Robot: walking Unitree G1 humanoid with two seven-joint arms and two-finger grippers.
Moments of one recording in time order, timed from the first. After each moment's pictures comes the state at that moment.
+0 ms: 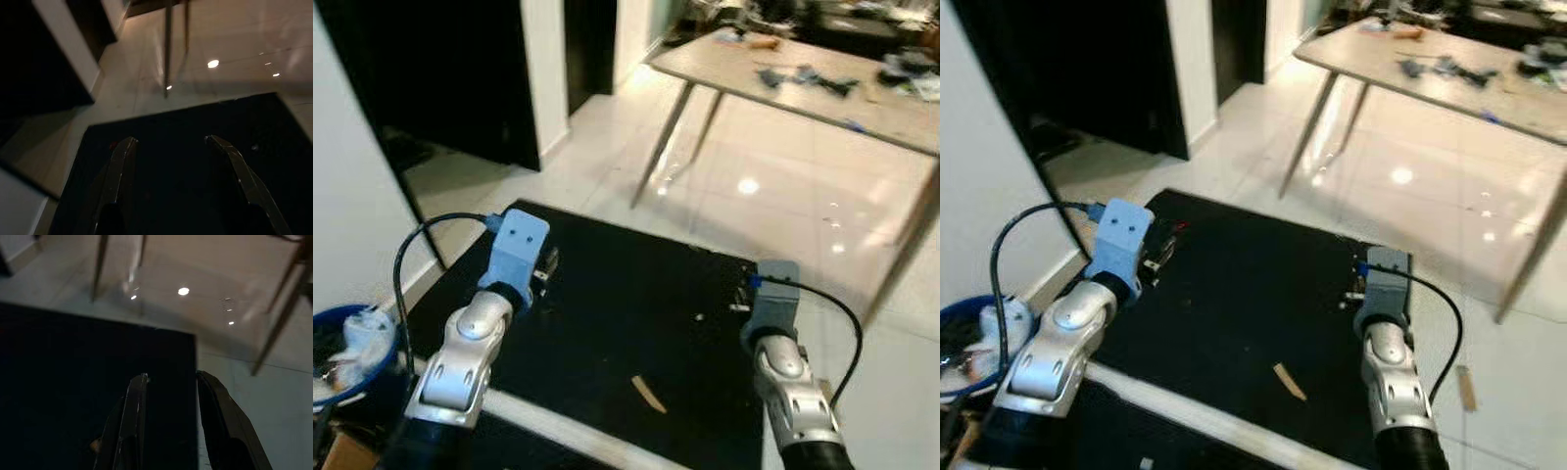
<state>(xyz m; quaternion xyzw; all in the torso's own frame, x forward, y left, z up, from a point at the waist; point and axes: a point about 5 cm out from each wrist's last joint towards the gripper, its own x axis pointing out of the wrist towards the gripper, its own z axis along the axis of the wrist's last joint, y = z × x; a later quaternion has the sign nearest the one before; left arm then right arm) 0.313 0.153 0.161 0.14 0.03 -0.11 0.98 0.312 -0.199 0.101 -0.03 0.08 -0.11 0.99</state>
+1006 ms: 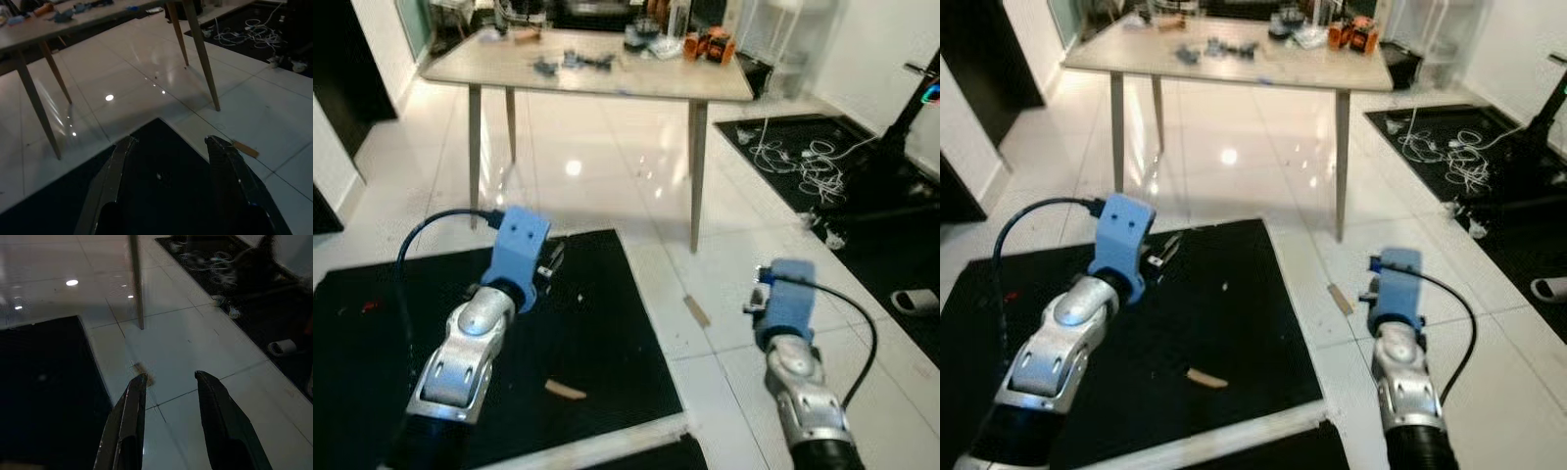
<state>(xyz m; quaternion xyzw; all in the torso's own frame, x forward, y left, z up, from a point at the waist) 0.314 0.149 0.166 0.12 0.02 -0.14 0.98 0.311 -0.207 0.102 -0.04 0.08 -0.14 0.99</state>
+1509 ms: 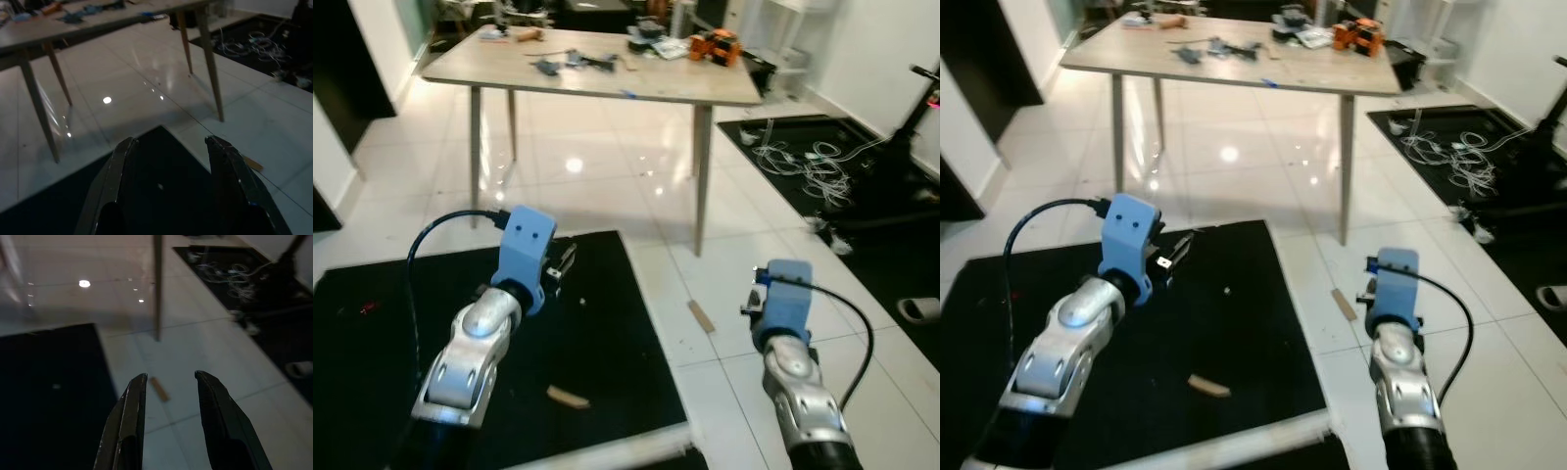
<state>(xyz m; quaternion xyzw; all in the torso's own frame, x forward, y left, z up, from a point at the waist) 0.311 0.144 0.170 0.10 0.00 -0.16 0.98 0.313 -0.203 0.104 -0.04 0.07 -0.13 0.99</state>
